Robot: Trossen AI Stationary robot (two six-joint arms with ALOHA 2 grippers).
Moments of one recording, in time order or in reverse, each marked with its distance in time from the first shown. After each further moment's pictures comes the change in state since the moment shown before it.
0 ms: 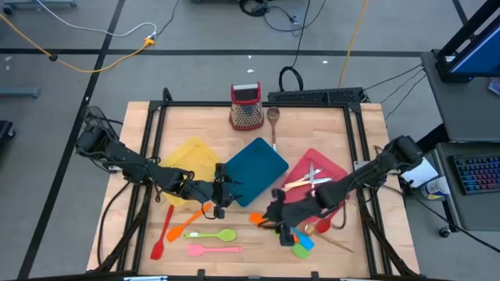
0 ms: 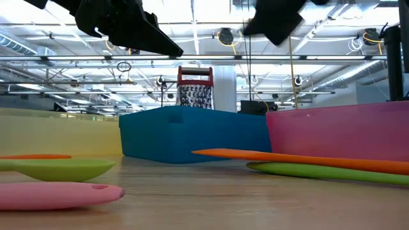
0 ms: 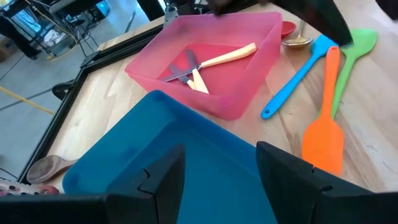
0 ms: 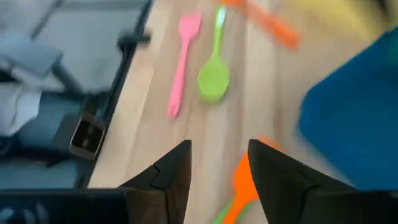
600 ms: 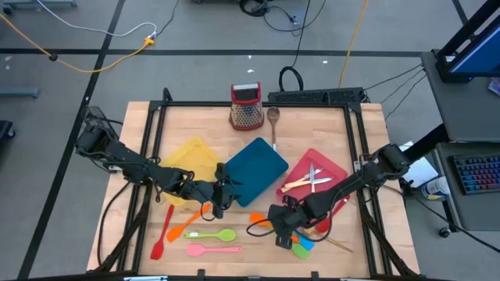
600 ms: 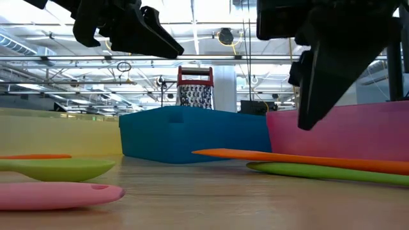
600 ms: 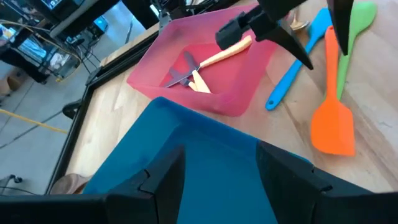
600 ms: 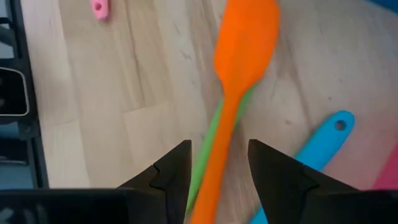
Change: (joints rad) left arm 0.000 0.000 0.000 -0.001 0.000 0.152; right arm 0.017 0.155 0.046 -0.258 -0.077 0.392
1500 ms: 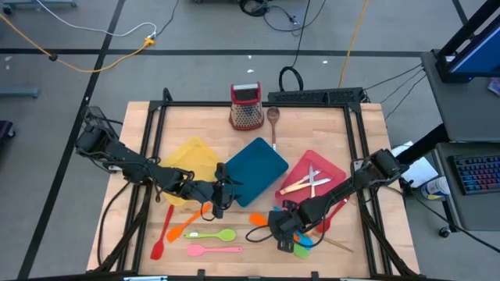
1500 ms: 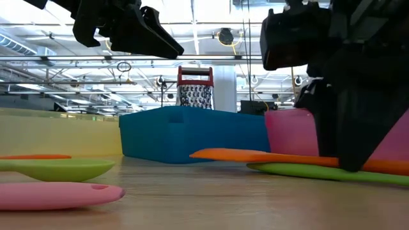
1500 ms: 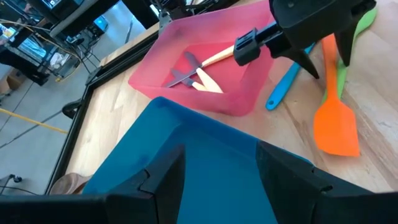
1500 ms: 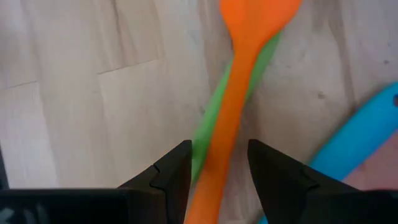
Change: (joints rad) left arm 0.000 0.000 0.000 -0.001 0.000 -0.006; right arm 0.013 0.093 0.001 -0.001 -0.054 -0.038
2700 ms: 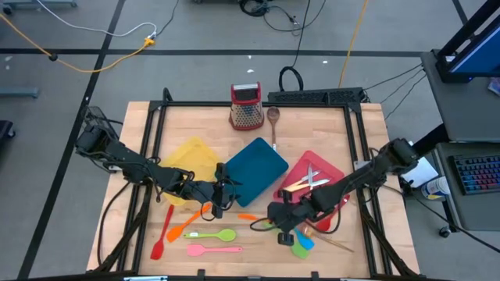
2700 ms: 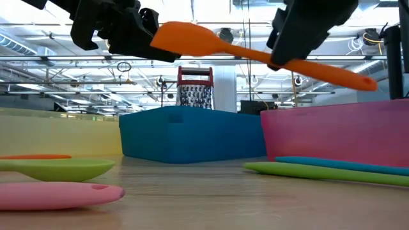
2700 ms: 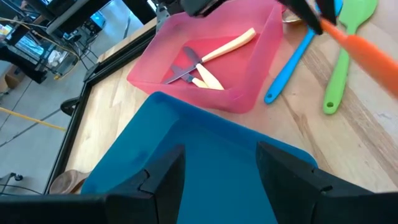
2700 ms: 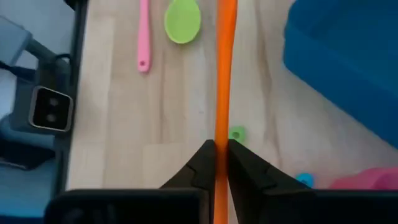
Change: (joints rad) left arm 0.000 0.000 0.000 -0.022 0.000 0.002; right arm -0.032 -0.211 -0.002 0.056 0.134 -0.192
